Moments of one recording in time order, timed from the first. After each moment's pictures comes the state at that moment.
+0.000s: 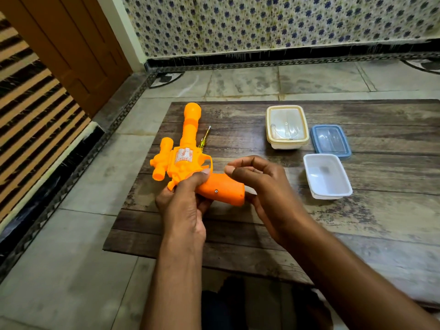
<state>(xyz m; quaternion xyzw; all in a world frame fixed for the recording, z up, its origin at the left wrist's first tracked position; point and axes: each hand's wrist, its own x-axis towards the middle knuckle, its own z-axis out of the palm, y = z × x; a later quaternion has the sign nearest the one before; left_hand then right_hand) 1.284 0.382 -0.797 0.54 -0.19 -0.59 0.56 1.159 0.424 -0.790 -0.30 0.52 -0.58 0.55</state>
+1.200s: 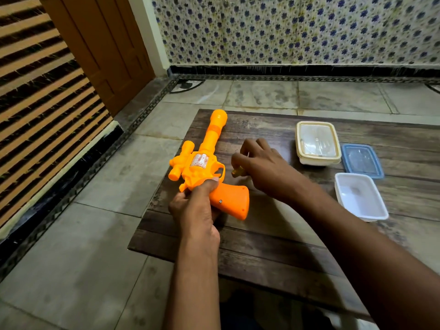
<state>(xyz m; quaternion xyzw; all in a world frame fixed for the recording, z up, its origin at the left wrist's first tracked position) 1.312 0.368 -0.803 0.59 -0.15 -0.56 0.57 1.152 0.328 -0.803 -0.82 0.56 -0.11 -0.01</state>
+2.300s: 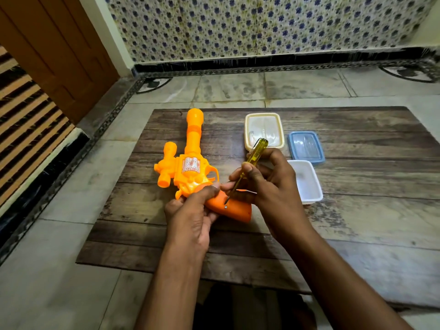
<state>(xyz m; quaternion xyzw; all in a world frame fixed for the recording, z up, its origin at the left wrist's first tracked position) 1.244 0.395 -0.808 0.51 -0.20 -0.69 0.48 1.118 0.439 -0.787 -0.33 0.47 -0.67 0.47</state>
